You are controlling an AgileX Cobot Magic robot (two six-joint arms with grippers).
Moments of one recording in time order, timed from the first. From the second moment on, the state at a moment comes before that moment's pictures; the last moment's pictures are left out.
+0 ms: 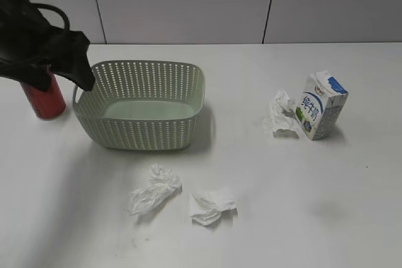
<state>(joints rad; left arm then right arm) -0.30 1.57 -1.19 -0.22 0.92 0.06 0.05 -0.01 -0.42 0.09 0.94 -0.07</state>
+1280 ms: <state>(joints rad) -0.30 1.95 -1.22 -0.12 0.56 -0.17 0.05 -0.01 -0.42 0.09 0.94 -0.07</state>
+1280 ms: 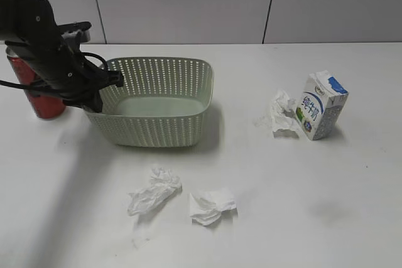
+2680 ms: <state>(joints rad) -0.31 1.73 -1.24 -0.13 0.79 -0.23 0.05 0.17 -0.48 0.16 0.70 -0.13</state>
